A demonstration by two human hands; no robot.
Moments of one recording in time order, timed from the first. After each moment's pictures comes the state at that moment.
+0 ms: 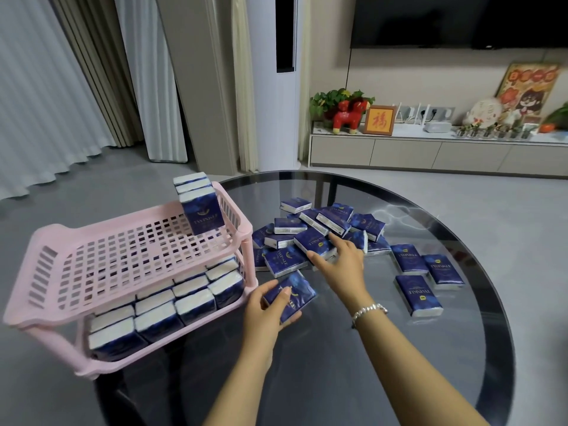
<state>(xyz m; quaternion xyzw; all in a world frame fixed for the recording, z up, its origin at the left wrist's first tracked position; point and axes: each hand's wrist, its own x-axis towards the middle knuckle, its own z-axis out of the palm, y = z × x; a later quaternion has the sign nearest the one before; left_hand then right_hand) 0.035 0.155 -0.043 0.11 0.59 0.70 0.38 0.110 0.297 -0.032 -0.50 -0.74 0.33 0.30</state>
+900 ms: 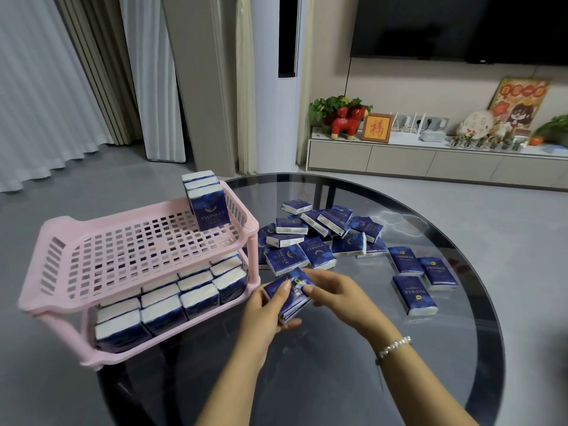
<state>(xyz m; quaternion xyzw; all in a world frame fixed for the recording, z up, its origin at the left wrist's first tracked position) 0.033 0.138 -0.026 0.15 0.58 0.67 0.44 0.149 0.242 -0.007 -0.28 -0.74 0.58 0.18</state>
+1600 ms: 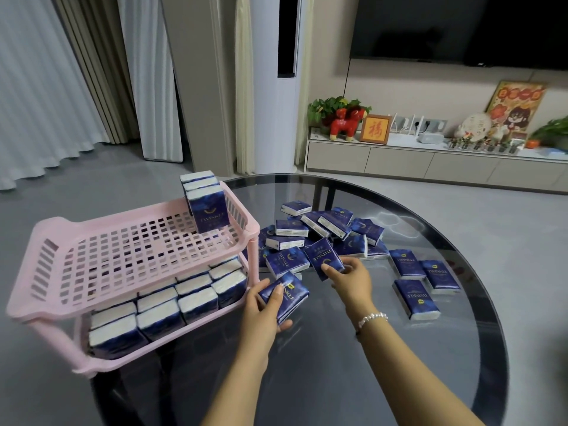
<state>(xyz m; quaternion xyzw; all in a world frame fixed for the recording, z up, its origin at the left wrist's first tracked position) 0.025 0.148 -0.044 0.12 0.61 0.68 0.39 0.119 0.299 -0.058 -0.54 -0.57 0.51 0.37</state>
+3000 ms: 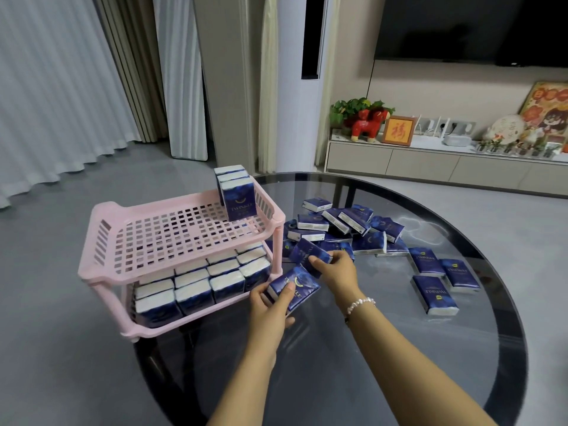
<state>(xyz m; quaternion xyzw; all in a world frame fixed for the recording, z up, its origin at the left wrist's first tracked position) 0.030 0.112 -0.035 0.11 0.60 0.71 0.35 0.073 0.270 -0.054 -0.51 -0.61 0.53 0.30</state>
